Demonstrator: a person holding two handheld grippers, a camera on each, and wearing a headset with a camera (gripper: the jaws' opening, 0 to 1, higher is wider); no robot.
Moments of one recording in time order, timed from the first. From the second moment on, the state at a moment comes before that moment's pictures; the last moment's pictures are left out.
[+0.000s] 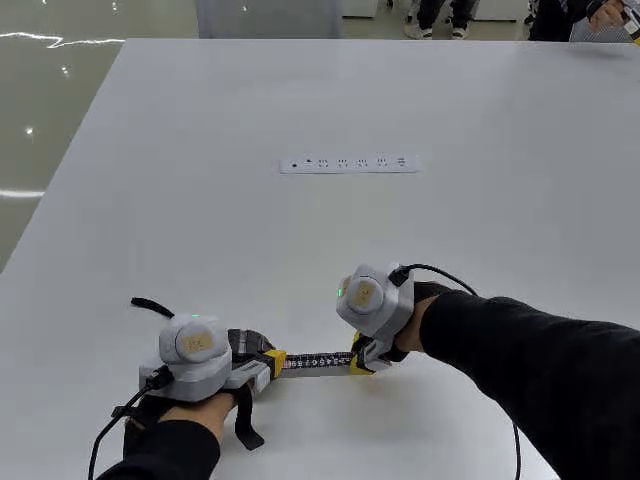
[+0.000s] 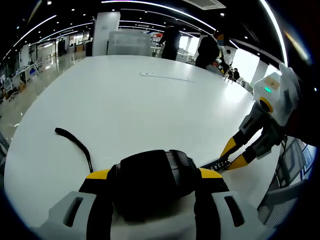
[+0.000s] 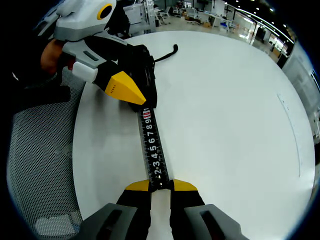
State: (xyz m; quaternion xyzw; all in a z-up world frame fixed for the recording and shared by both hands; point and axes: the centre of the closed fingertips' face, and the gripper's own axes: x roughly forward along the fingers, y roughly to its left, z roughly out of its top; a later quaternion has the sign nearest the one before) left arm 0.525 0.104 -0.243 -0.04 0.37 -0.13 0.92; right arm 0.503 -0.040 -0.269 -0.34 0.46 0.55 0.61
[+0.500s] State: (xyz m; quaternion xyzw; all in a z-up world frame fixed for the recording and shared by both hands) left arm 0.526 0.104 -0.244 -0.04 0.37 -0.14 0.92; right arm 0.504 -0.032 -0.270 -0.34 0.45 0.55 0.62
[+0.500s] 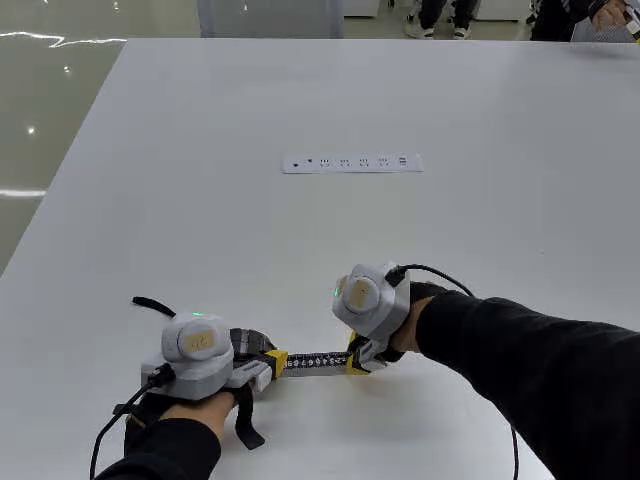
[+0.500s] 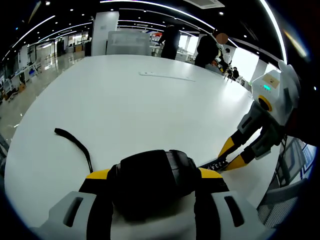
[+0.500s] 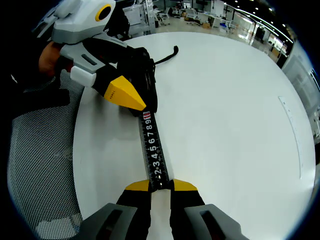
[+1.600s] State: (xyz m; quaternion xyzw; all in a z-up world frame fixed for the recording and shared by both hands) left arm 0.525 0.104 -0.243 -0.04 0.38 -0.14 0.92; right arm 0.503 -0.017 -0.269 -0.34 0.45 0.56 0.61
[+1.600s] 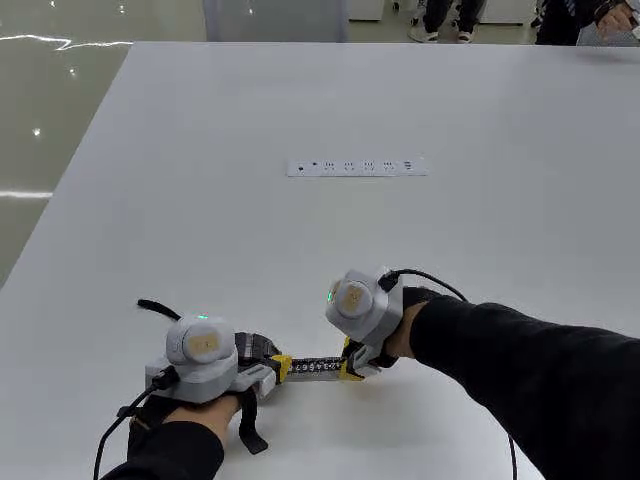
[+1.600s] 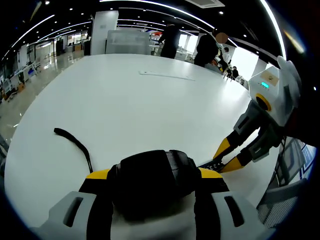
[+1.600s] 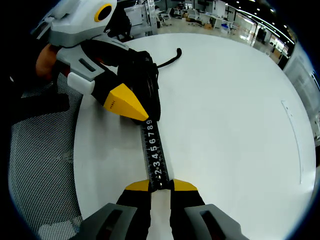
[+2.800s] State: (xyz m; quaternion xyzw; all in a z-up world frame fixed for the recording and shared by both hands) left arm 0.525 0.105 -0.243 -0.05 0.38 -0.14 0.91; right arm 0.504 0.011 -0.271 -0.33 0.44 0.57 0.61
